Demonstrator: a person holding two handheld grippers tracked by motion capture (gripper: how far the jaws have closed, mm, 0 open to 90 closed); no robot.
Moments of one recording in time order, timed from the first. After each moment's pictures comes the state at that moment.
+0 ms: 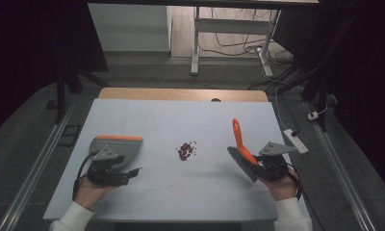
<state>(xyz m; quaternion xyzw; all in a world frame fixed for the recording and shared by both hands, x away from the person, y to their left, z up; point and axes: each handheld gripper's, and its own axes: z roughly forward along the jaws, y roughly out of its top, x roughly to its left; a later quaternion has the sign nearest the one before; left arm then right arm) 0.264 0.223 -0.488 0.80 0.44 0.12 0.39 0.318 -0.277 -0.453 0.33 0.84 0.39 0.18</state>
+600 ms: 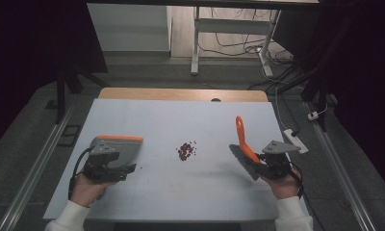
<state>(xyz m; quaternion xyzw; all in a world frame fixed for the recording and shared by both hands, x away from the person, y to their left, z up) 0.263 0.223 -0.462 0.78 0.48 0.12 0.37 0.321 -0.284 -0.449 0.33 0.83 0.40 0.18</state>
